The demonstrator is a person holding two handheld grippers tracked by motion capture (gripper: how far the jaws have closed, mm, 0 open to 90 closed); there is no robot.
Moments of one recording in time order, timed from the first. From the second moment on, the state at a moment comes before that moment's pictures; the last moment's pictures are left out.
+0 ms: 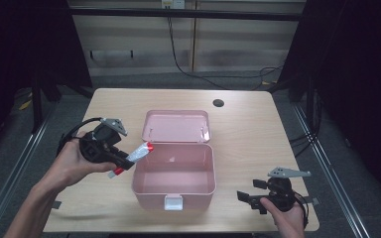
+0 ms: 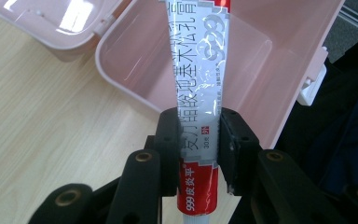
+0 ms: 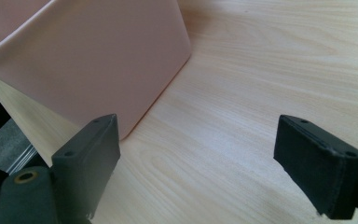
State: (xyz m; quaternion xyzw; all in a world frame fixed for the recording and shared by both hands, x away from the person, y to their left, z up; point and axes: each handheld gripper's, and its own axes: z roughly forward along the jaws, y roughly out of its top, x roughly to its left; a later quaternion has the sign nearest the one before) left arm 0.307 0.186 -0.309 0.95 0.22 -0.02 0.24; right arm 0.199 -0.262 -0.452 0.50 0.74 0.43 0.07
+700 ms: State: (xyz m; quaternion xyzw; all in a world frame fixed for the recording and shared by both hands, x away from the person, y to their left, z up) left arm 0.305 0.149 -0.300 0.95 0.18 -0.03 0.23; right arm 0.199 -0.263 -0.452 0.51 0.74 0.44 0.06
